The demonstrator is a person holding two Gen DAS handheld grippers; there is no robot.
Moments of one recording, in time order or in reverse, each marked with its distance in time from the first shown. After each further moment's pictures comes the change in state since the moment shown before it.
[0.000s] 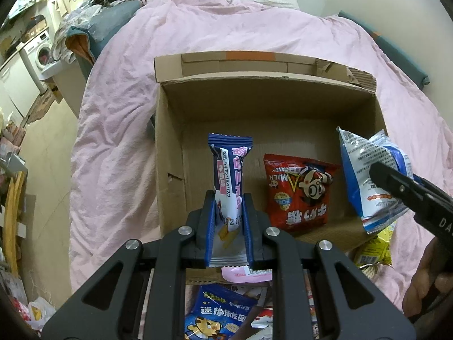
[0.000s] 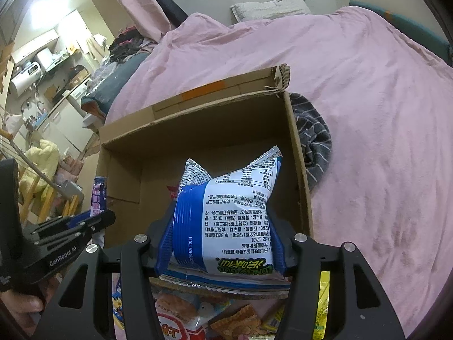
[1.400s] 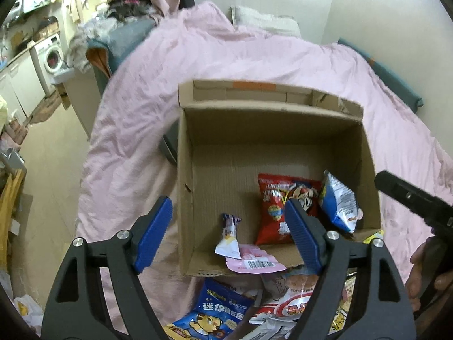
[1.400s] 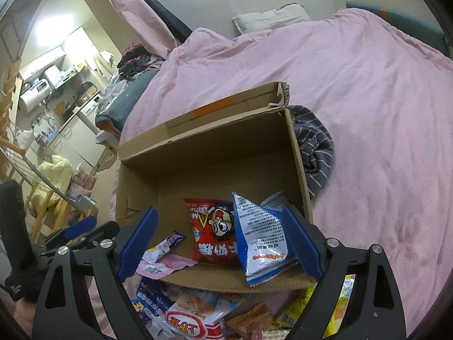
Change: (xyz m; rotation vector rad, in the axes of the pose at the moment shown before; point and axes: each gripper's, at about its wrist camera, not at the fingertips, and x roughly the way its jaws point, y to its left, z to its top) left arm -0.044 0.011 -0.009 -0.056 -0.146 -0.019; right arm -0.030 -0.003 -0.003 0.046 -0.061 0.062
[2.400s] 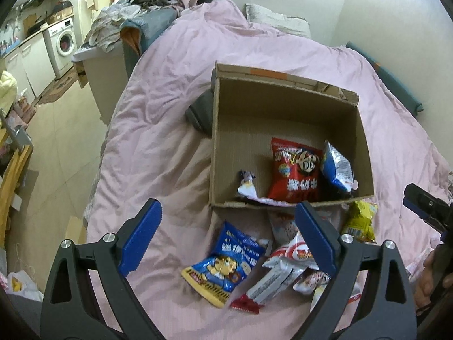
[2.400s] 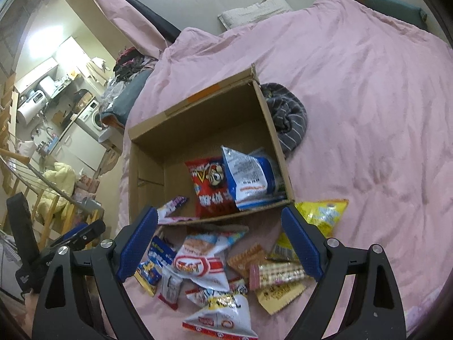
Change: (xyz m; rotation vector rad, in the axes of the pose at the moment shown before) left arm -0.049 0.030 -0.054 -0.078 0.049 0.015; right arm -0.063 -0.009 -0.050 0.071 0.030 -0.020
